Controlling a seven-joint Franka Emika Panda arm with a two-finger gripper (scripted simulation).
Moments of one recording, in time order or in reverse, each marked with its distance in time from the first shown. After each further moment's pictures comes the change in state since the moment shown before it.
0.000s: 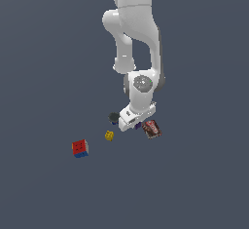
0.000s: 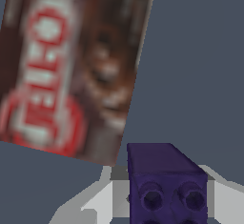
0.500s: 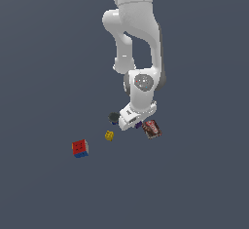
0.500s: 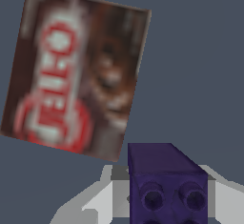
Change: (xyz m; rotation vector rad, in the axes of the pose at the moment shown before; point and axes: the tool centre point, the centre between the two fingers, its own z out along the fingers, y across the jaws) arm 0.002 -0.001 -0.008 0.001 -0.001 0.000
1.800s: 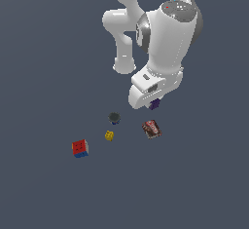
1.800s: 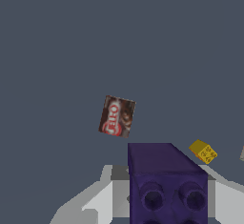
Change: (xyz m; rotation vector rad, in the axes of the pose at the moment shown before) arm 0.049 -0.016 -0.212 -0.001 0.002 -0.001
